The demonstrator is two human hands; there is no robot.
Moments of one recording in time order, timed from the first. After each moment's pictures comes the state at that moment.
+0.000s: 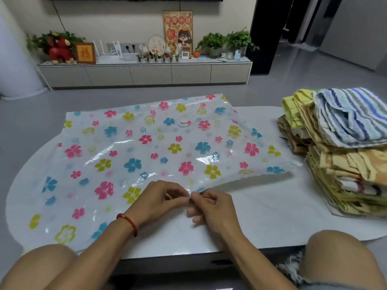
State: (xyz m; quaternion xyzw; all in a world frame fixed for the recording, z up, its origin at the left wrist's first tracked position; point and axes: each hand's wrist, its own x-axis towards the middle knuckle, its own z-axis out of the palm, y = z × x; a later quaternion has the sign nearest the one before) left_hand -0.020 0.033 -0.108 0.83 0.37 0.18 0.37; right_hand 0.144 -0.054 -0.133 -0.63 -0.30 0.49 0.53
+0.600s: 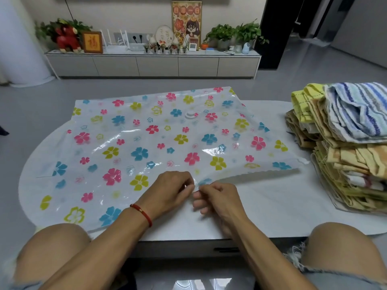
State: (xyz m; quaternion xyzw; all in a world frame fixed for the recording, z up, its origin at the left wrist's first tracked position) left_hand -0.015 0.021 -0.111 0.90 0.35 0.19 0.18; right_hand 0.143 -0.053 -0.134 -0.63 -0.29 0.52 0.51
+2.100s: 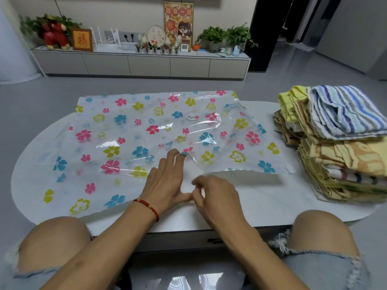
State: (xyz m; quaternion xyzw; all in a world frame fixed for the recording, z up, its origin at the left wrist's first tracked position) left_hand -0.003 0.011 -0.114 0.89 0.44 0.12 0.02; right_hand 0.130 -0.085 -0.097 -0.73 -0.65 0.06 0.22
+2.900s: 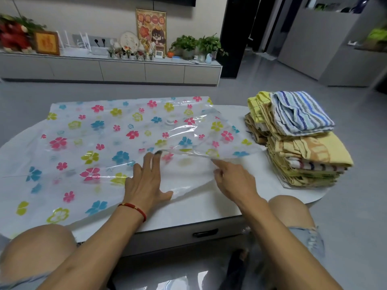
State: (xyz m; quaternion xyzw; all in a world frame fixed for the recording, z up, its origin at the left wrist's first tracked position) left_hand -0.011 0.010 -0.119 0.85 0.51 0.12 0.06; right_hand 0.209 -0.093 -0.076 -0.84 -0.53 0.07 0.12
